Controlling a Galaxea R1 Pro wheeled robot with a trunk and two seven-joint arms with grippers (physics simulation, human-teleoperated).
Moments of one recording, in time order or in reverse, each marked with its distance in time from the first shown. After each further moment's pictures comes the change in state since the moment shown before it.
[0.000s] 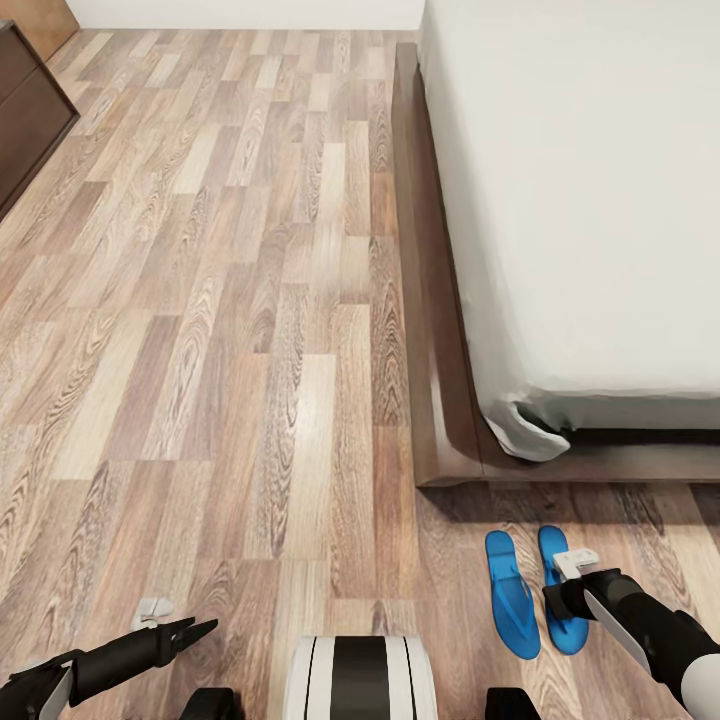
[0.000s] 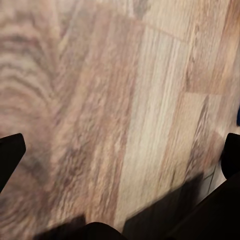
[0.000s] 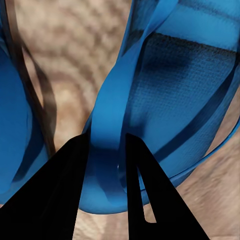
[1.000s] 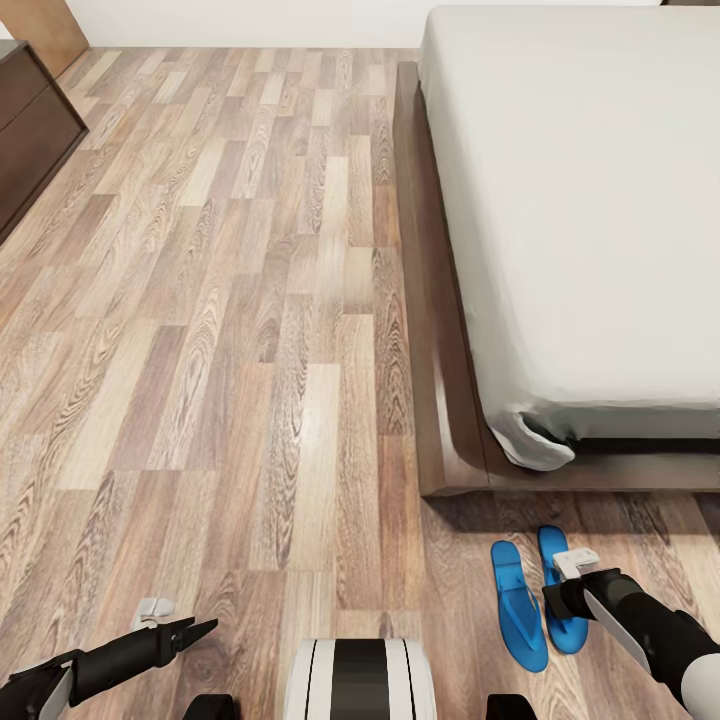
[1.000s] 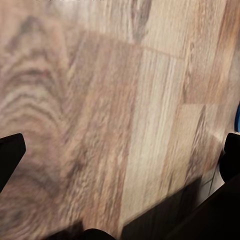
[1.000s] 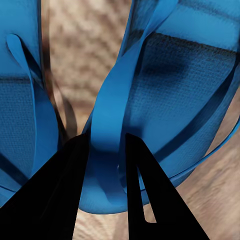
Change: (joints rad) left arm 0.000 0.000 0.001 0.000 0.000 0.000 0.000; right arm 0.000 0.000 0.000 -0.002 0.000 0.000 0.000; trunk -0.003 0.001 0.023
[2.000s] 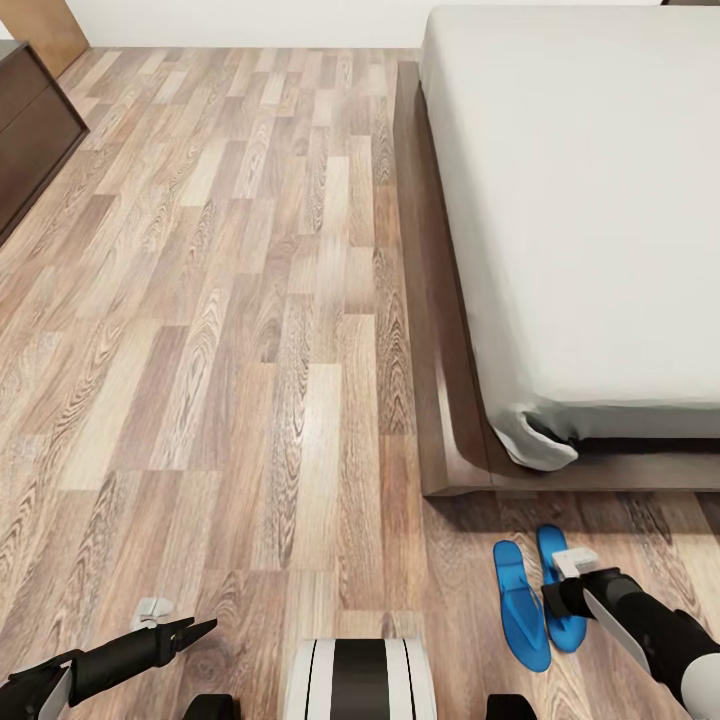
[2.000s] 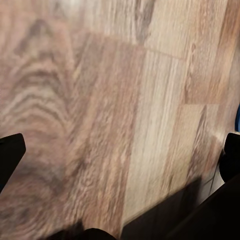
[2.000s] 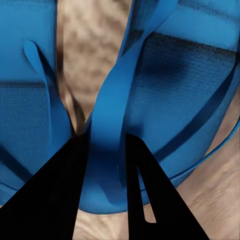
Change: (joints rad) left arm 0.000 0.002 0.000 0.000 0.000 0.002 -0.002; right arm 0.000 0.000 0.001 -0.006 0.000 -0.001 0.000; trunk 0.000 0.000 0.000
